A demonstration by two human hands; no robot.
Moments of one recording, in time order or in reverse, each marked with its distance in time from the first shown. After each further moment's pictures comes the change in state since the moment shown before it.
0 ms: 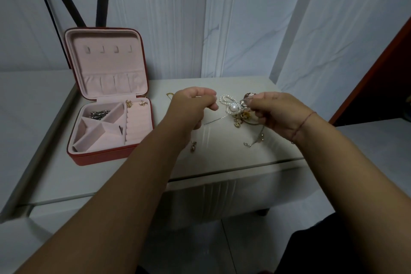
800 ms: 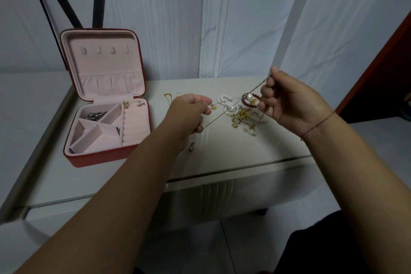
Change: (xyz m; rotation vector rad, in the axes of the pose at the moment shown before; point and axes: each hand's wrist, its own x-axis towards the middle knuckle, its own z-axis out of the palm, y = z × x) left_hand 0.002 -0.007 0.003 0.029 0.013 -0.080; right_hand -0.008 -0.018 -0.013 0.425 -0.120 -0.096
